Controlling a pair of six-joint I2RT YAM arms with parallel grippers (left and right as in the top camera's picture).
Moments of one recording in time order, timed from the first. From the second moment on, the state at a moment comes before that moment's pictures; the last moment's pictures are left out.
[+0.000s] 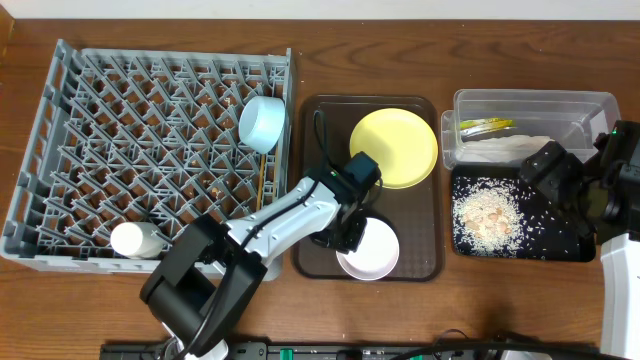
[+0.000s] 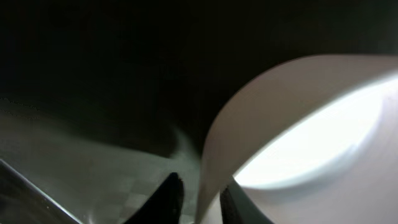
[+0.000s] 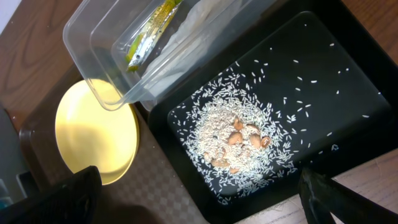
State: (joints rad) left arm -0.74 1.84 1.15 -0.87 0.20 -0.37; right arm -0.29 1.18 1.15 -1.03 -0.14 0.52
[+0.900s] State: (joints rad) left arm -0.55 1.41 1.40 -1.21 -0.65 -0.42; right arm -0.29 1.18 1.15 -1.03 -0.14 0.52
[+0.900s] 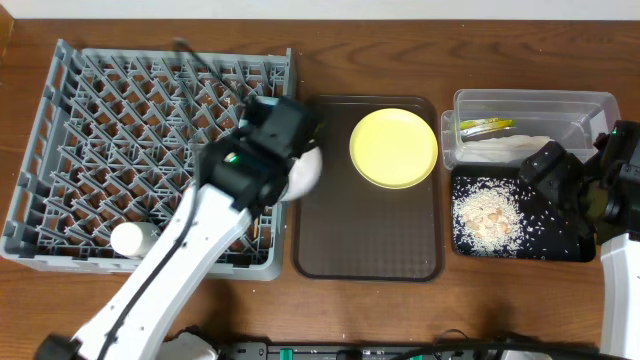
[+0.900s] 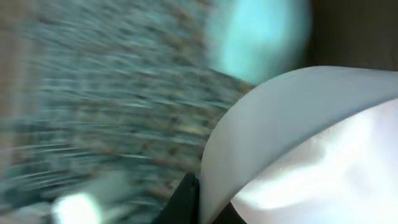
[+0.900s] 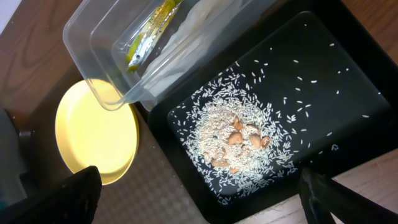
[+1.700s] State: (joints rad) left arm -0.50 1.80 1.31 -1.37 -1.21 -0.70; right arm -0.29 1.18 1.15 -1.03 -0.14 0.52
